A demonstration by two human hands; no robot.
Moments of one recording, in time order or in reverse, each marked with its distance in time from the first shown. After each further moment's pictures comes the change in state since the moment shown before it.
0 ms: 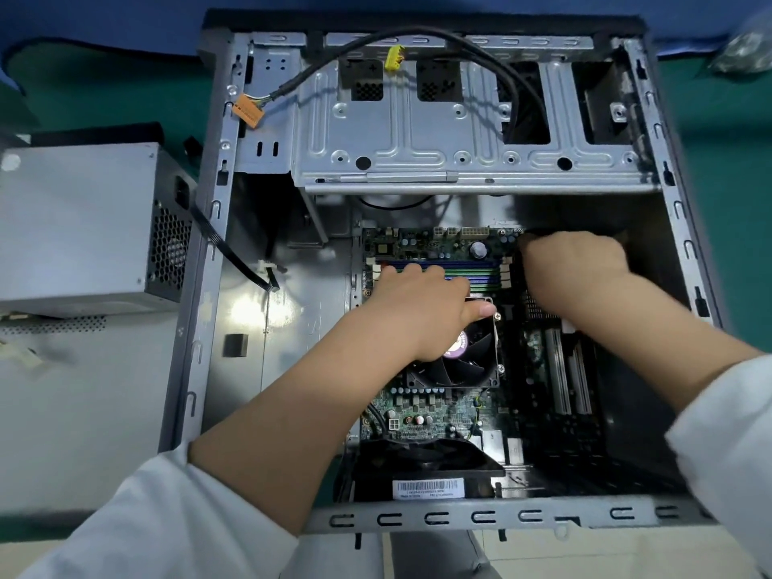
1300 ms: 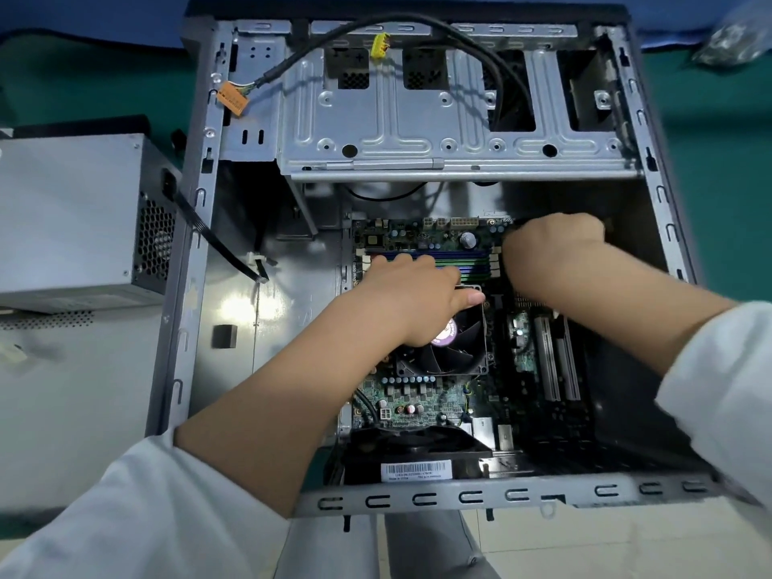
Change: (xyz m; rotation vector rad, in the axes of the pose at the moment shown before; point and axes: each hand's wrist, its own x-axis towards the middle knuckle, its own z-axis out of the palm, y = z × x) left_hand 0.000 -0.001 -0.001 0.011 -0.028 0.002; right_hand -0.005 -0.012 -0.014 -0.135 -0.072 -0.015
